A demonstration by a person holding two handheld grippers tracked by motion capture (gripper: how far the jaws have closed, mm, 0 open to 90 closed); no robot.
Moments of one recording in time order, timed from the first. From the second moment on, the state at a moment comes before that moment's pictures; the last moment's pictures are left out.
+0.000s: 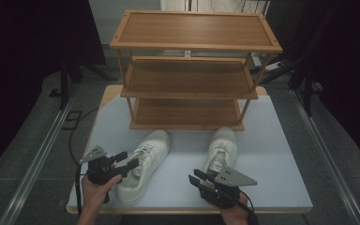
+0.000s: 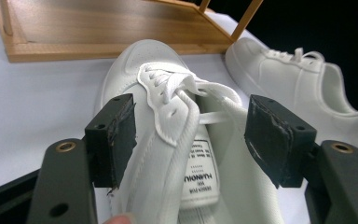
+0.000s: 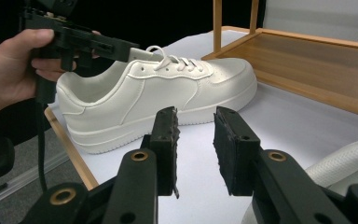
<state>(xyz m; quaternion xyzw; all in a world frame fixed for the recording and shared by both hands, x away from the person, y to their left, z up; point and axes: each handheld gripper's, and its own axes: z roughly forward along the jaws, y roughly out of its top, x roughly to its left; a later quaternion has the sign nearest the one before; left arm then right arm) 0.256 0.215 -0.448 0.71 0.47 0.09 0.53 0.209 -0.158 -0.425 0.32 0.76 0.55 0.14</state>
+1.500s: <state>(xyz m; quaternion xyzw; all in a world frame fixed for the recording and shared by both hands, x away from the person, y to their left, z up) 0.260 0.243 -0.448 0.64 0.46 0.09 0.61 0.200 -0.151 -0.416 0.30 0.76 0.55 0.17</state>
